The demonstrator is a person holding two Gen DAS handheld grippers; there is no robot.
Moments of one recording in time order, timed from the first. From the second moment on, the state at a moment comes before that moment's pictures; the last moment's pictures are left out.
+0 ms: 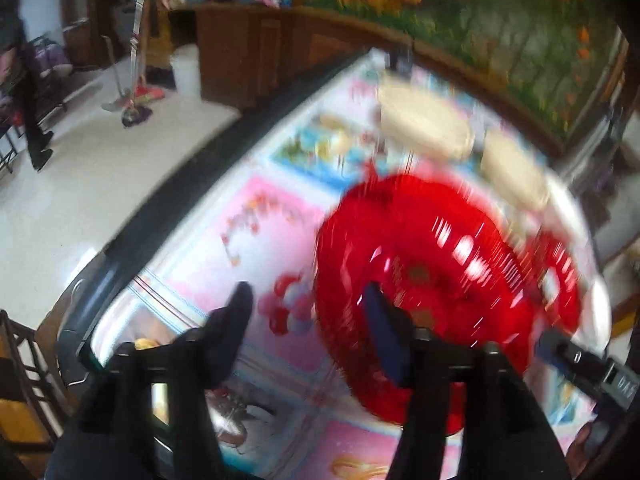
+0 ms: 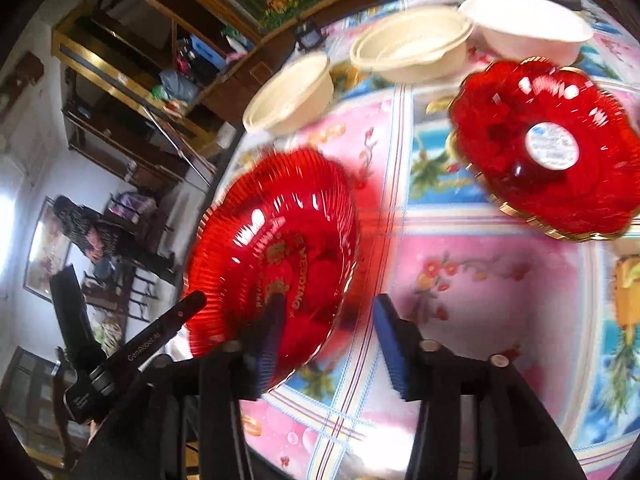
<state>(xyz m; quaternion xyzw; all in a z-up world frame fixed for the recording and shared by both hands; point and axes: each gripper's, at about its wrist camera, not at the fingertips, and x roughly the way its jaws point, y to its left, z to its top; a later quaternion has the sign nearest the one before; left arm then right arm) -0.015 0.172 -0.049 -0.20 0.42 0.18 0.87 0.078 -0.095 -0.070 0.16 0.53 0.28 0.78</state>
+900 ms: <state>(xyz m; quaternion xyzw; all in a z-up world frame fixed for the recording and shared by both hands) 0.147 -0.032 -0.061 -0.14 0.50 0.01 0.85 0.150 -0.284 -0.079 0.33 0.50 0.14 0.79</state>
